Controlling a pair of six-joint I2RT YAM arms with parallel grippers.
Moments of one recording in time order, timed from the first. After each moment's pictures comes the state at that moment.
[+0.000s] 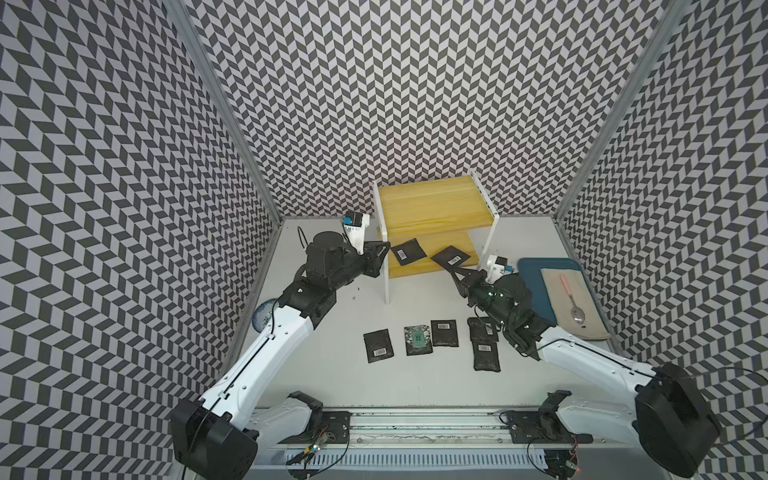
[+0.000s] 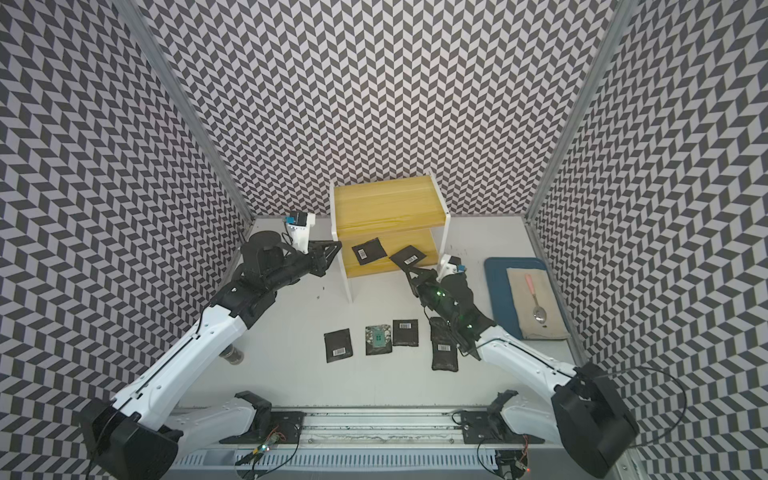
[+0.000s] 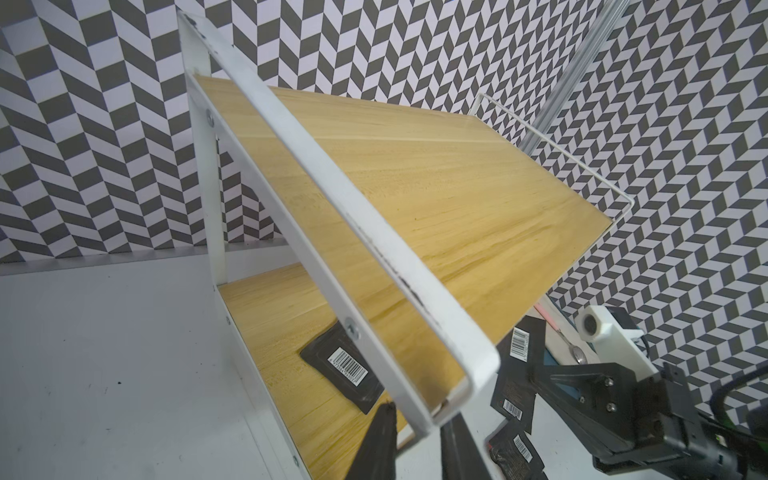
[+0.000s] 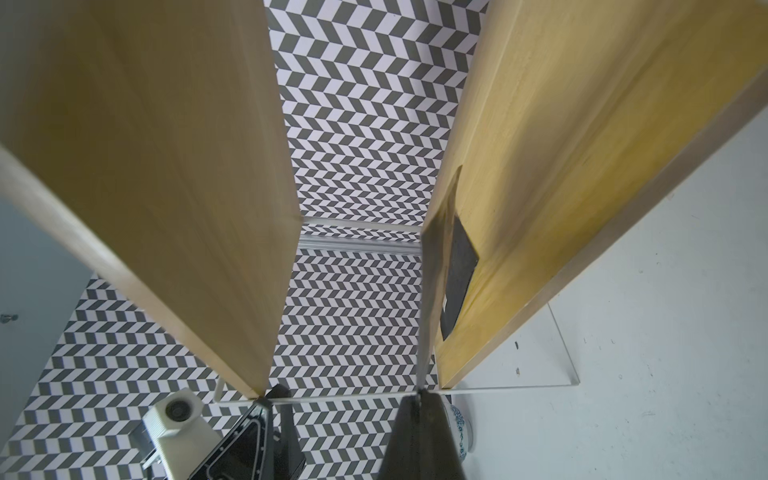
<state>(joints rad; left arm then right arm) -0.40 1.14 1.06 -0.18 0.27 -0.31 0.60 1.18 0.60 0.44 -0.06 1.39</state>
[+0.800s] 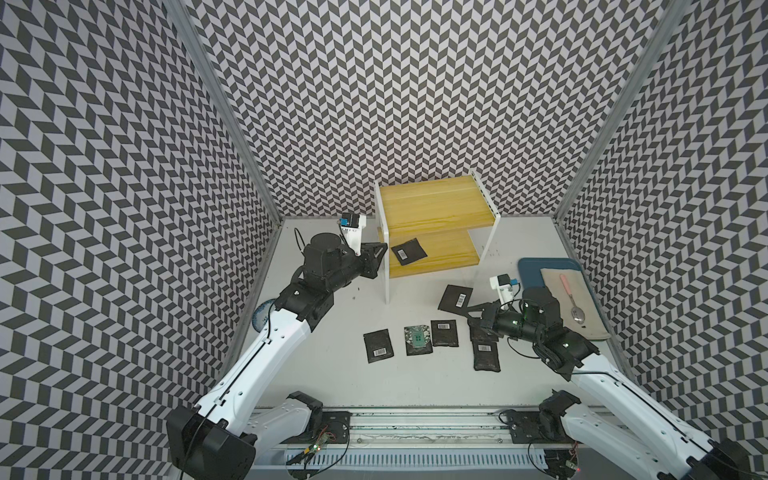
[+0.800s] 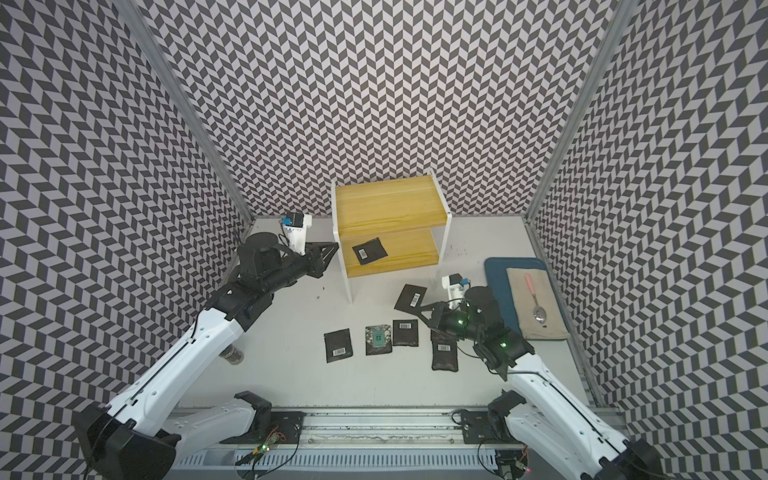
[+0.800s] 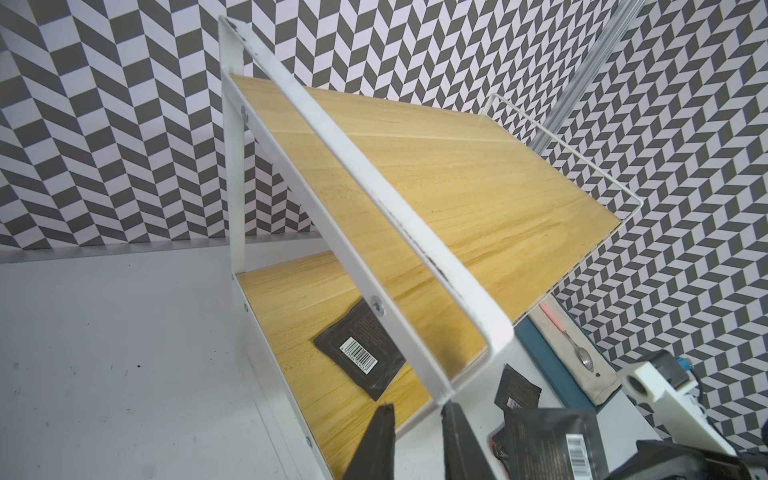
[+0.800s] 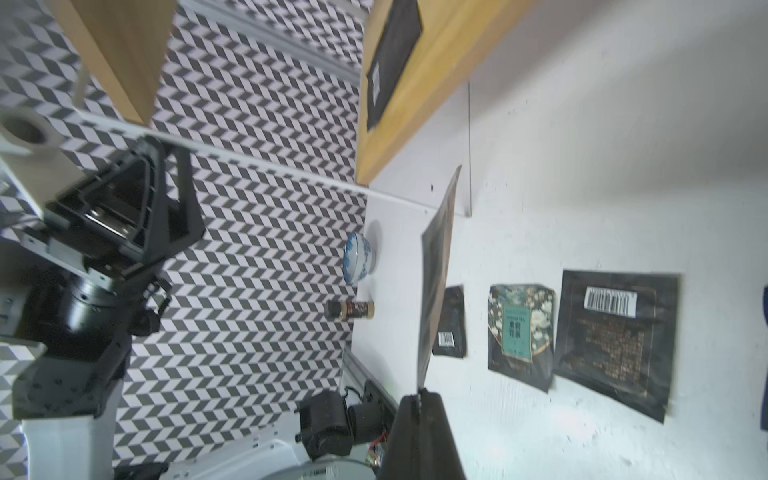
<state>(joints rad) -0.40 1.12 1.06 -0.22 0.25 -0.31 0.46 0.84 0.54 -0.20 -0.56 0.92</state>
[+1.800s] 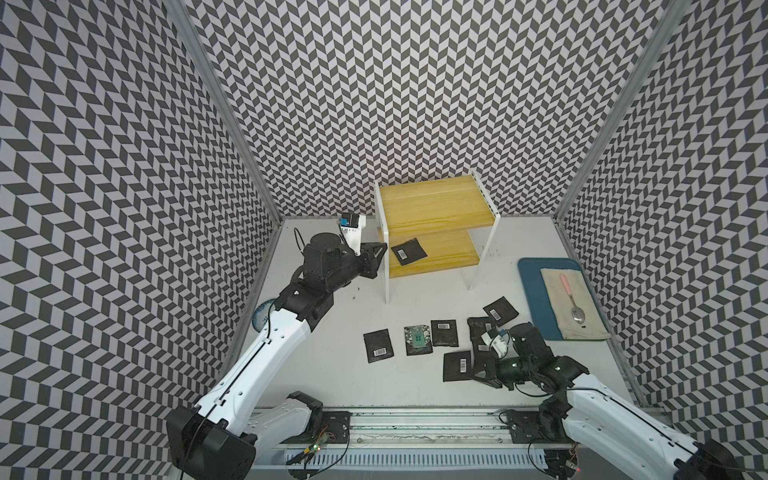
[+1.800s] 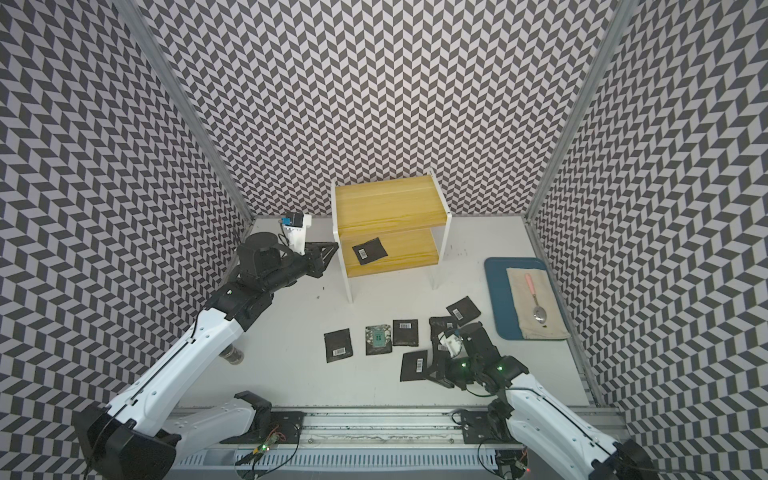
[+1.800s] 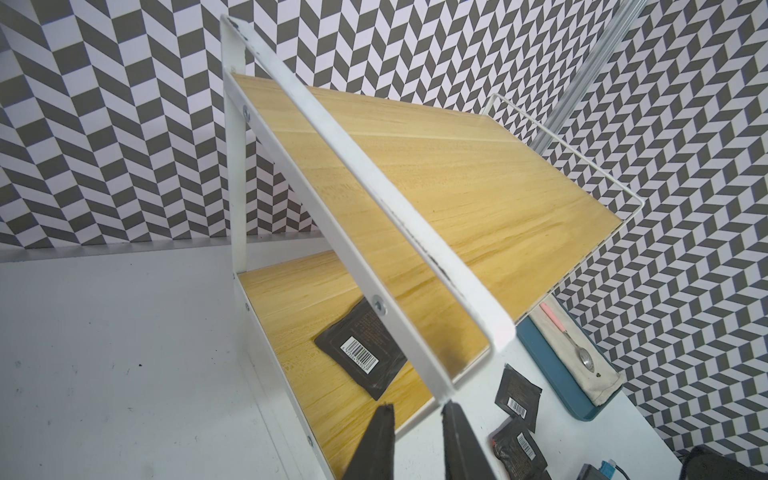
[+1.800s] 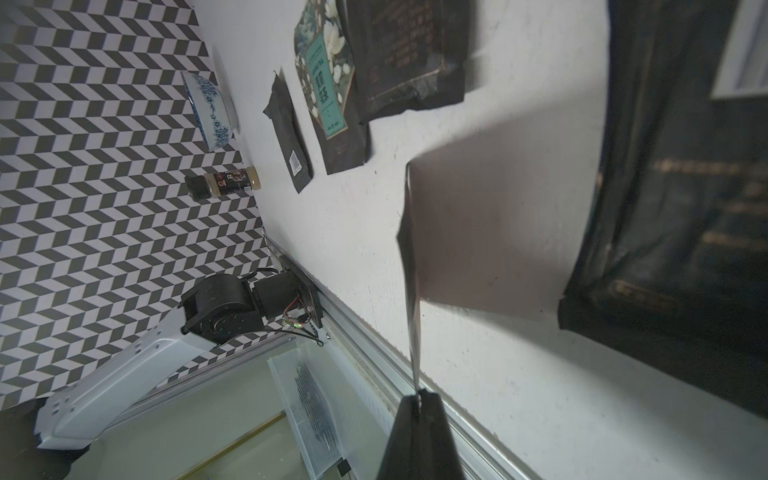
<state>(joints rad) -0.40 1.12 1.06 -0.22 0.25 -0.32 0.51 0.79 0.23 -0.40 -0.71 0.87</state>
